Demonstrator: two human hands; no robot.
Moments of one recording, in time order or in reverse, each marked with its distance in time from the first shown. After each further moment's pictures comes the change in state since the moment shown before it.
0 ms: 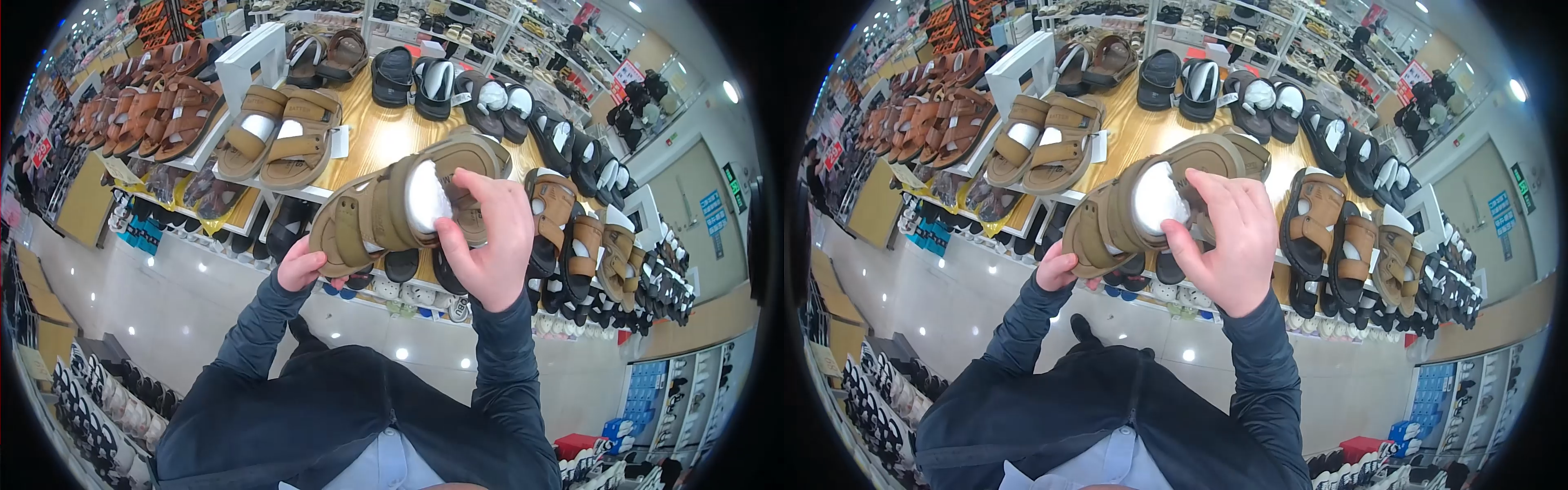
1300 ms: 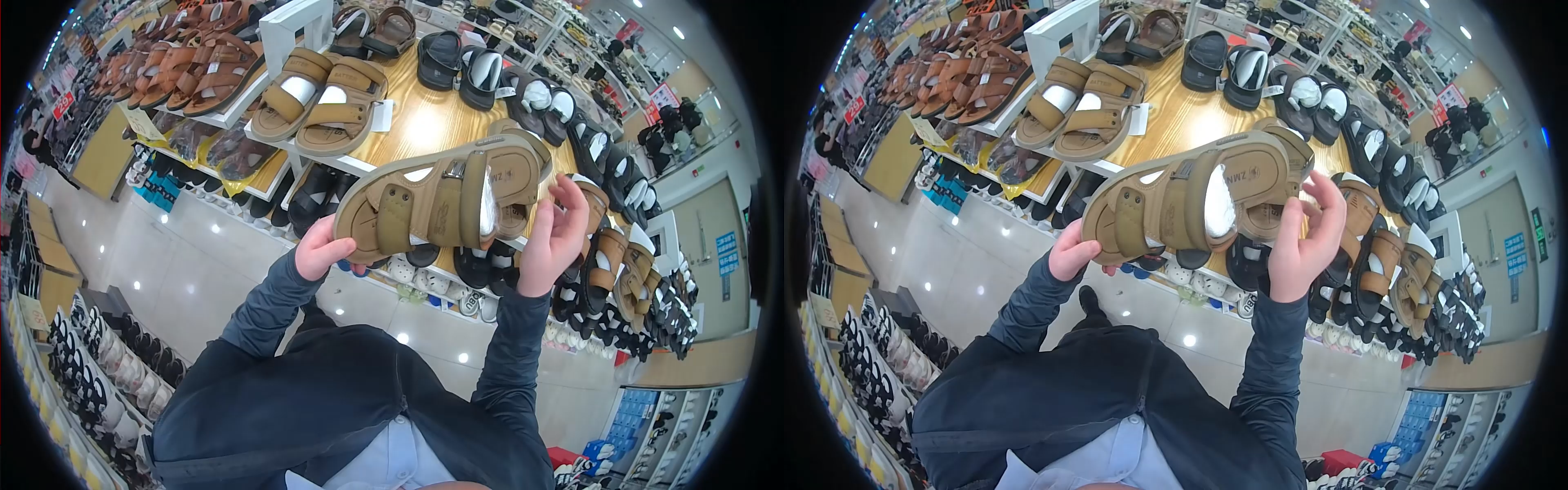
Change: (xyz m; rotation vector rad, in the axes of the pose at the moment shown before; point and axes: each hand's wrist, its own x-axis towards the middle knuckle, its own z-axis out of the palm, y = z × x) left_hand -0.022 0.018 0.024 0.230 0.135 0.001; right_hand -0.047 0.050 0.025 0.407 0.362 0.445
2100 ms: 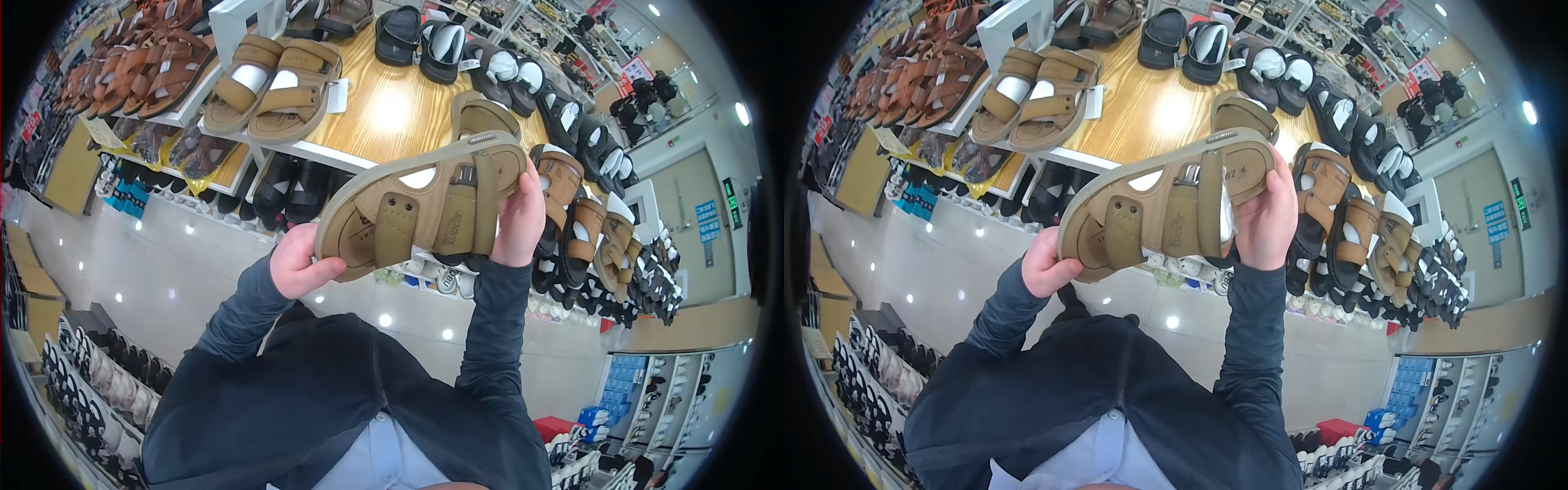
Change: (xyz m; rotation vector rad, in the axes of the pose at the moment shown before) left_hand 0.004 0.018 0.032 0.443 -0.126 0.251; right_hand 0.001 0.015 -0.012 0.711 -0.063 0.595
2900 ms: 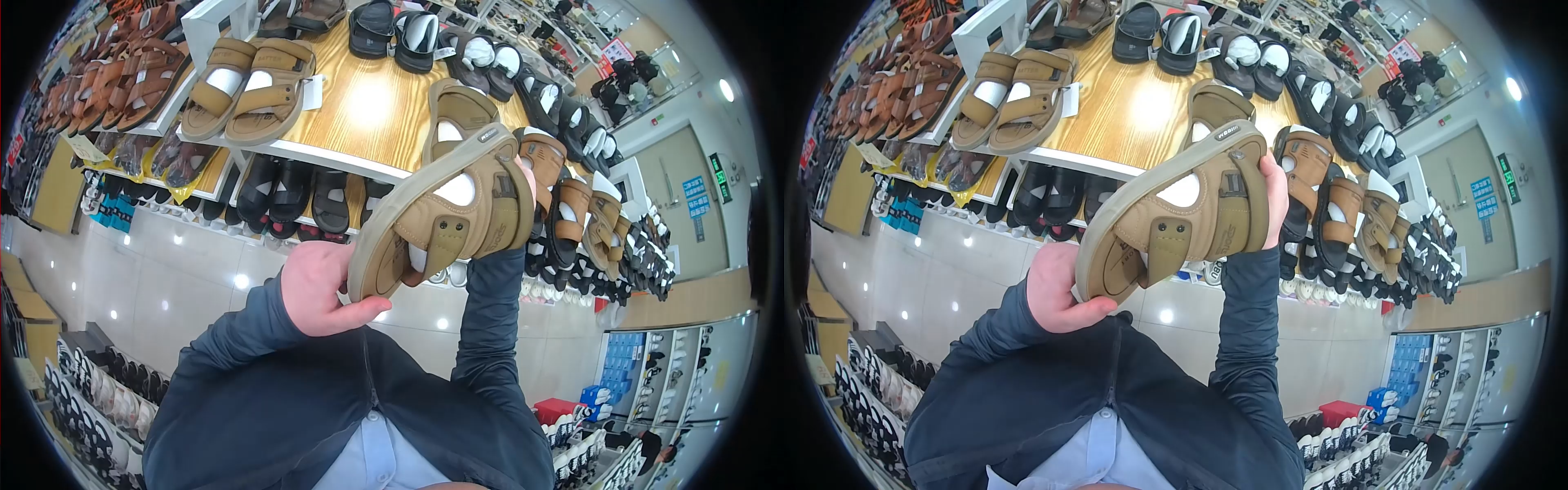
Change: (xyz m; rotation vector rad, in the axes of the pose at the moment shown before) left_hand 0.024 0.064 0.038 0.321 -0.050 0.047; right_hand 0.005 0.009 -0.046 0.268 -0.096 0.127
